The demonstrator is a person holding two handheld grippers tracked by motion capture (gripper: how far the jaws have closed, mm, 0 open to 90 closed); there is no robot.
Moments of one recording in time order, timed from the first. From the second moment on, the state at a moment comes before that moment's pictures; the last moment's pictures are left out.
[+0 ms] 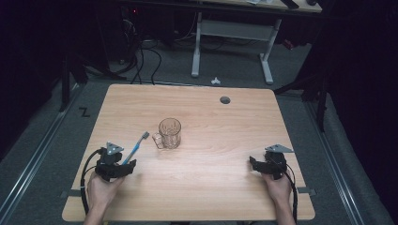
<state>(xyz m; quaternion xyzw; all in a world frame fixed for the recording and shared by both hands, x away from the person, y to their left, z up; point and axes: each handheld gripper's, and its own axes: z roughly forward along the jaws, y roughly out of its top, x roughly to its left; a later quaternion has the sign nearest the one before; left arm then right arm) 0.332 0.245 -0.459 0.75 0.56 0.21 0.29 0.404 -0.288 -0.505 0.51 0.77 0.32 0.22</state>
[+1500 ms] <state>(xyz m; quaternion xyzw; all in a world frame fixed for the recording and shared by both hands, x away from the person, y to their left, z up) 0.417 0.224 -0.436 0.82 0.52 0.18 0.16 0.404 -0.288 -0.505 0.51 0.77 0.32 0.22</state>
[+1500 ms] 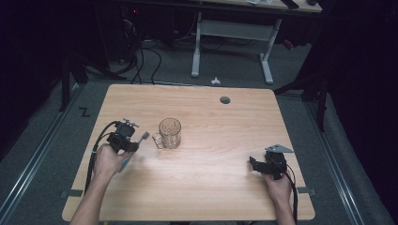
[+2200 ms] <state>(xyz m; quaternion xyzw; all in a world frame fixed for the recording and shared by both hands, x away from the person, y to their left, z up) 0.452 0.225 -0.453 0.81 0.56 0.11 0.14 0.404 -0.288 -0.505 0.51 0.77 0.32 0.22</state>
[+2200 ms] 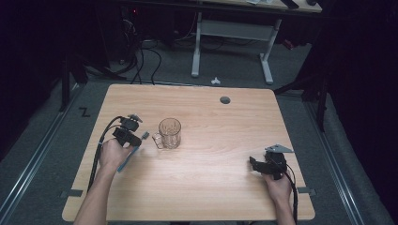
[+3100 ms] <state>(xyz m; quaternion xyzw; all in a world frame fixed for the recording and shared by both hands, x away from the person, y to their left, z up) 0.461 0.222 -0.468 0.82 0.56 0.08 0.11 0.404 -0.288 -0.505 0.51 0.77 0.32 0.22</state>
